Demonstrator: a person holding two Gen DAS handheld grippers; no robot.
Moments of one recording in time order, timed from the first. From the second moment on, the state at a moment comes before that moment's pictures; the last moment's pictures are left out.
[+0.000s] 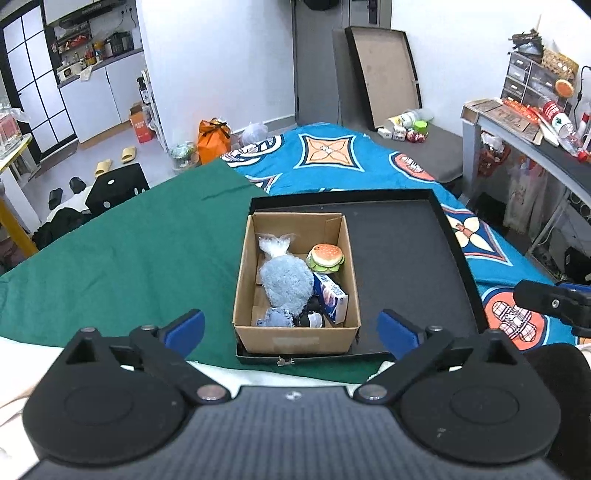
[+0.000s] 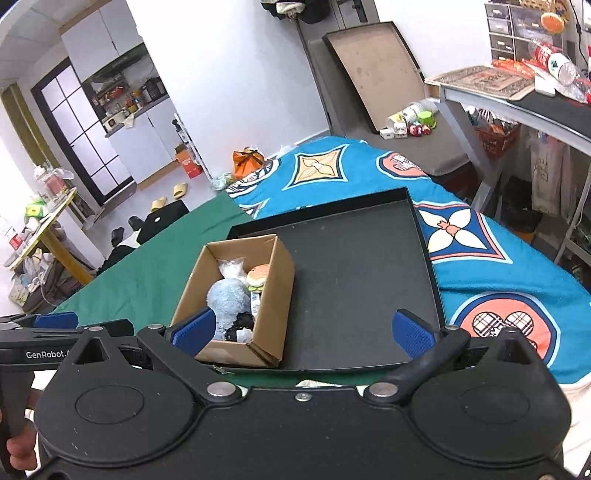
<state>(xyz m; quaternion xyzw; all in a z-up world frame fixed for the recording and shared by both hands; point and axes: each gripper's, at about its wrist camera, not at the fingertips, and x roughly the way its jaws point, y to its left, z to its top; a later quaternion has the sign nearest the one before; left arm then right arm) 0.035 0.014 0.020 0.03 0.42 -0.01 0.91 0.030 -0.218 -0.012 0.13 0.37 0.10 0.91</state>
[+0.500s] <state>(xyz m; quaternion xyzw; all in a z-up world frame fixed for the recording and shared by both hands) -0.004 0.016 0.035 0.02 0.39 -0.01 0.92 -0.008 -0.221 0.004 0.12 0.35 0.10 0.92</state>
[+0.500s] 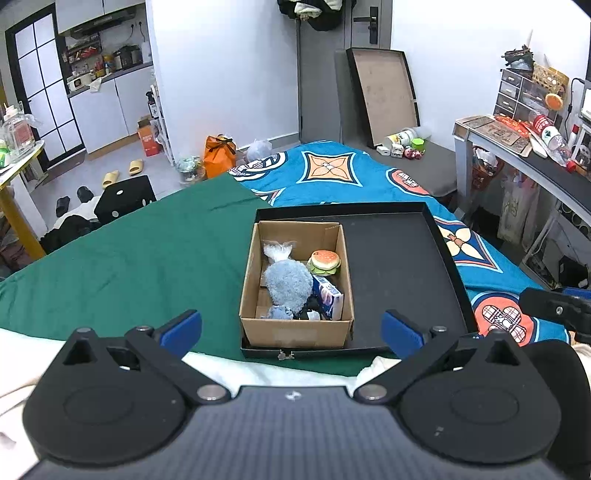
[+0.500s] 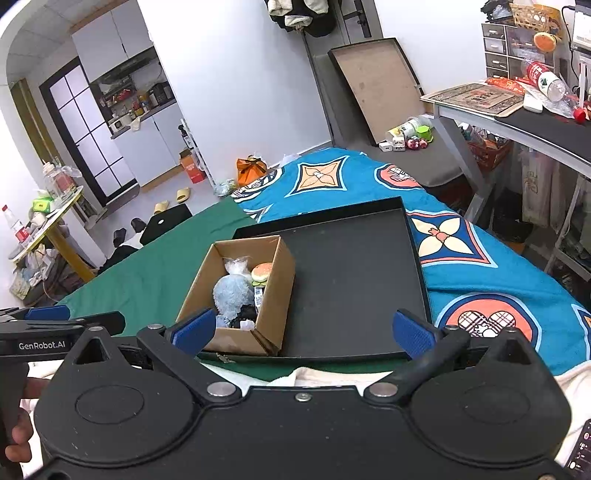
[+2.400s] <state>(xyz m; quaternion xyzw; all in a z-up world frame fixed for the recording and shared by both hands) -0.049 0.011 0.041 0.02 0.38 0.02 0.92 -0.051 -0.219 0.013 0.09 0.35 0.10 0.93</state>
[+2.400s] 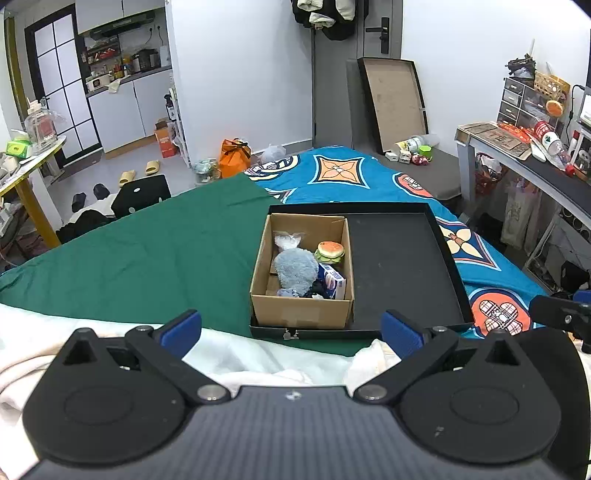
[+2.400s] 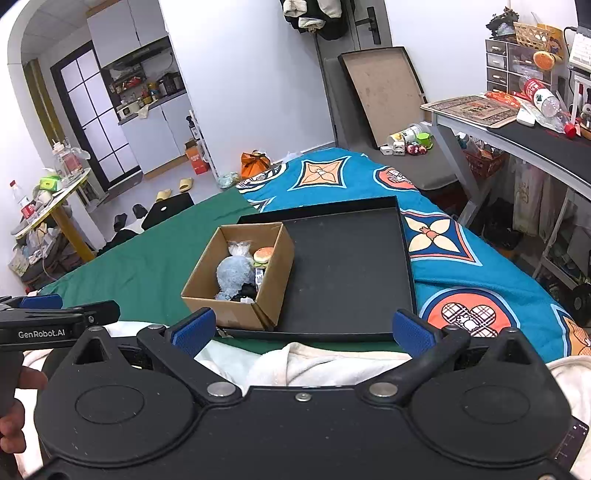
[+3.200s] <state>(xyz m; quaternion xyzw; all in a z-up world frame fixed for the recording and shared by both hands) -0.047 0.010 0.038 0.02 0.38 0.02 0.92 -0.051 -0.219 0.011 0.08 0.36 0.09 0.93</state>
